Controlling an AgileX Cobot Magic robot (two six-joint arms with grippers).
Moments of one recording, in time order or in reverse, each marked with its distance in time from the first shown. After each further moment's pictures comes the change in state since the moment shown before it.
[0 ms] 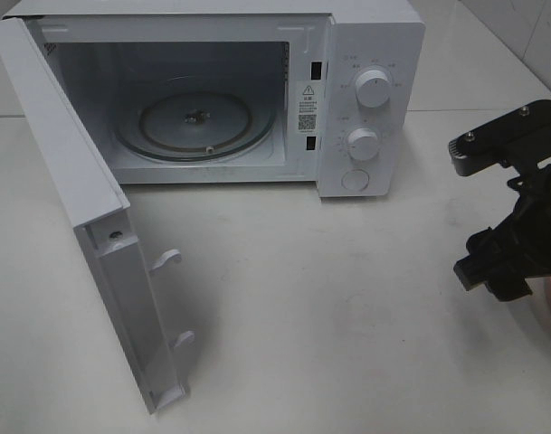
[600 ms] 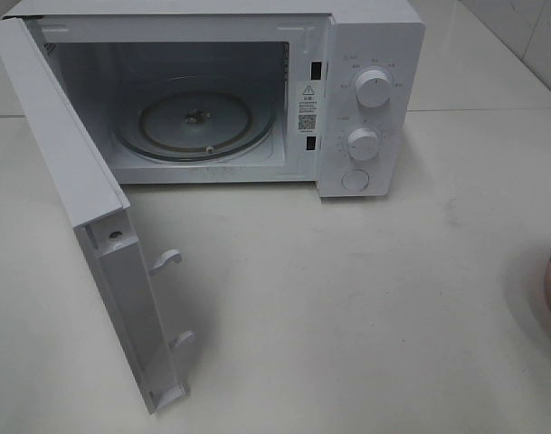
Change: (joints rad) left arm 0.000 0.000 0.000 0.000 0.000 0.000; right arm 0.000 -0.411 -0.075 0.249 0.286 -0.313
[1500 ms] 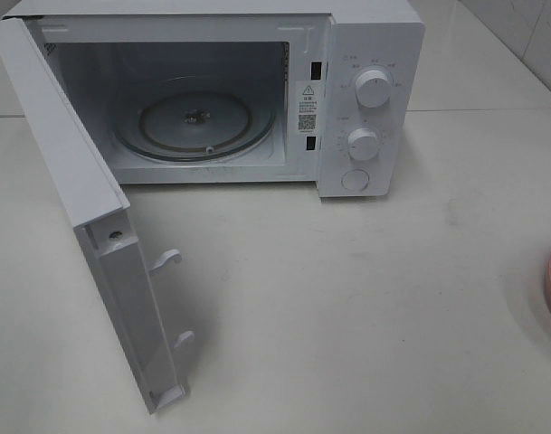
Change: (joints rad) left arm 0.000 0.000 0.000 0.000 0.000 0.000; right arm -0.140 -0.525 0.195 0.115 0.082 -0.137
